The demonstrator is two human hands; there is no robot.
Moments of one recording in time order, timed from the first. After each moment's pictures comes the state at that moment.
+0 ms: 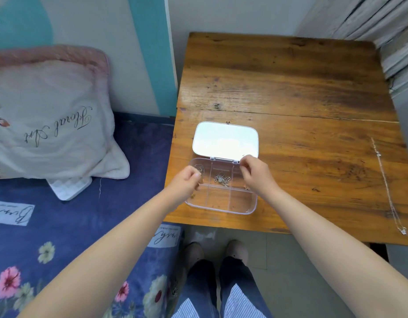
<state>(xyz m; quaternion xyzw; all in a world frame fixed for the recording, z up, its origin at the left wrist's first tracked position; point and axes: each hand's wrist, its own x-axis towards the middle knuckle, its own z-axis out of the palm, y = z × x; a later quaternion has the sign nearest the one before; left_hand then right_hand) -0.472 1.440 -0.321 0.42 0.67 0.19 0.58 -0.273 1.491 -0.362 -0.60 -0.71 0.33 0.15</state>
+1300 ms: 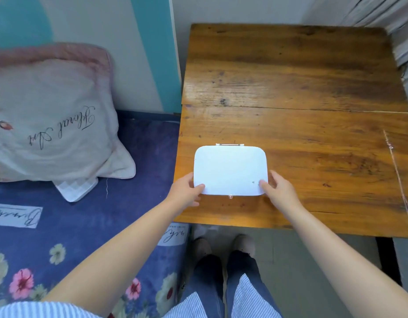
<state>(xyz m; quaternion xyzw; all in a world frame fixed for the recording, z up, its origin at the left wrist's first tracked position) -0.488 1.433 -0.339 0.34 0.72 0.14 0.59 -0.261 1.449 -0.350 -0.72 -0.51 0.45 0.13</state>
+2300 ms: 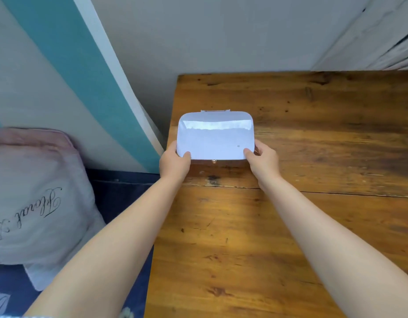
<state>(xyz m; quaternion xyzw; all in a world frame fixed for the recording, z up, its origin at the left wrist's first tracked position) -0.478 1.724 -0.358 0.38 0.81 0.27 0.37 -0.299 1.745 -0.370 -0.69 -0.44 0.49 0.30</state>
